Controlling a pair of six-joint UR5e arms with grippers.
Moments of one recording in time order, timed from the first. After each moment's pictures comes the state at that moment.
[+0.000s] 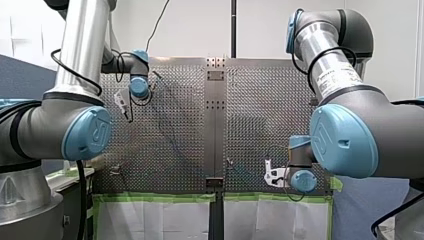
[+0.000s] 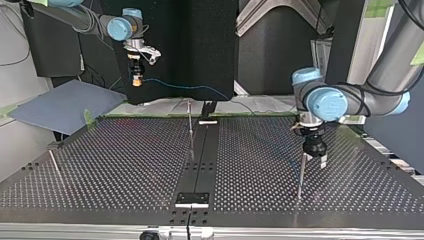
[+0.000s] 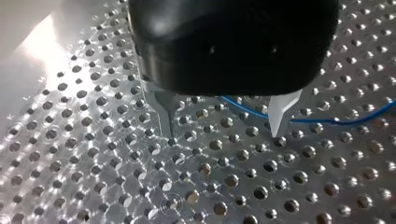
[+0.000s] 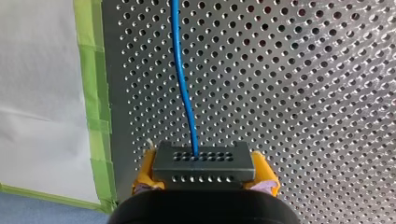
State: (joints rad) left arm -0.01 -1.80 -1.73 -2.76 -1.84 -2.01; right arm 1.84 -0.76 2.06 -1.14 1.55 1.51
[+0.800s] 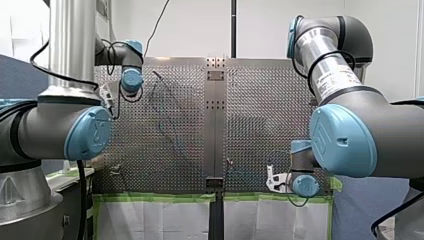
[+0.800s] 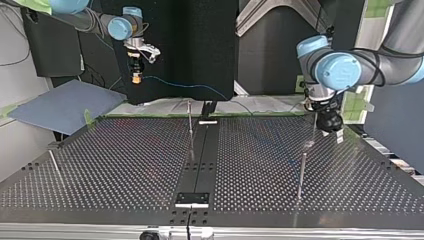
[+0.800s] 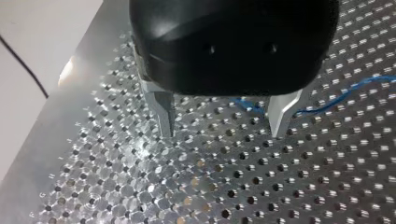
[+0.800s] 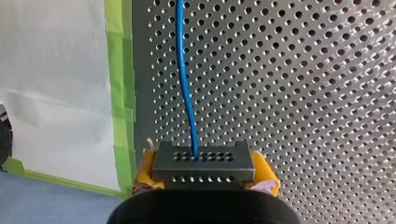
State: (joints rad) left arm -0.01 -1.60 -1.92 -2.81 -1.95 -1.90; right arm 1.82 -0.72 2.06 -1.14 1.56 1.49
